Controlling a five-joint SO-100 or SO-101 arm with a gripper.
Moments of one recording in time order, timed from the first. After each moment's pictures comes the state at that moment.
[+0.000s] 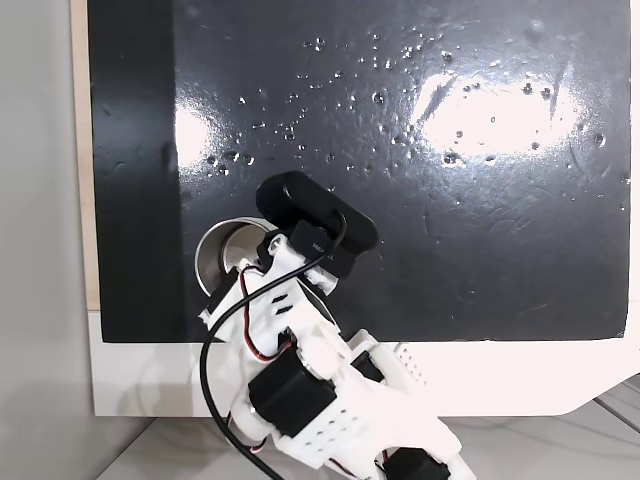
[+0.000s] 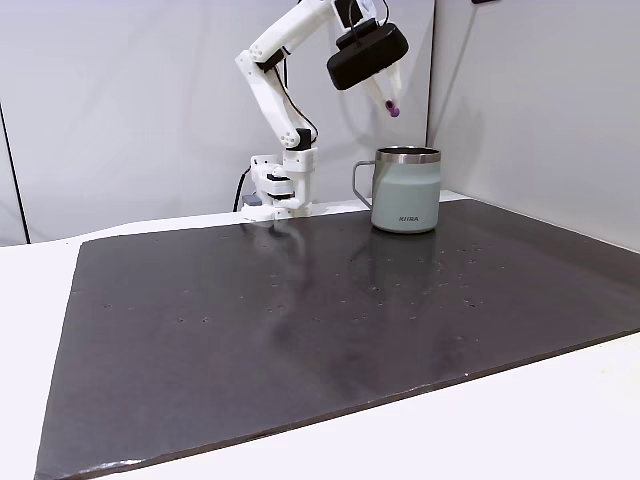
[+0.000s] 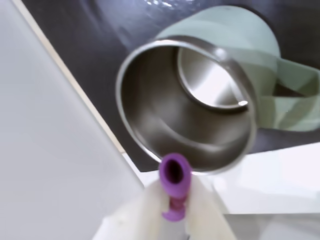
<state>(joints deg) -45.4 123.5 88.0 97.5 -8.6</state>
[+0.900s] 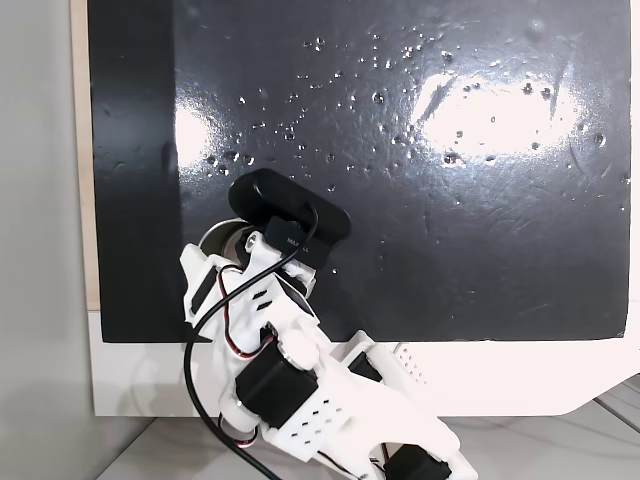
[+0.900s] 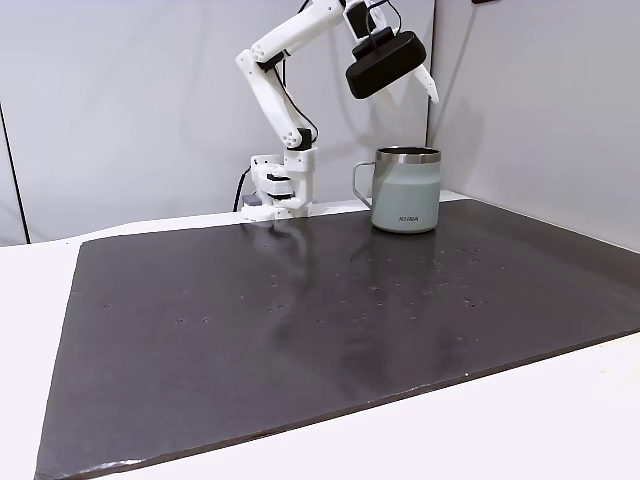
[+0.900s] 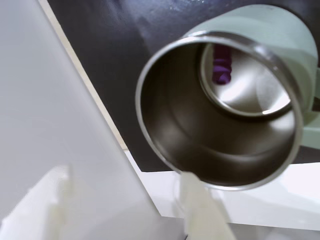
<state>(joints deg) -48.7 123.8 93.7 89.9 -9.8</state>
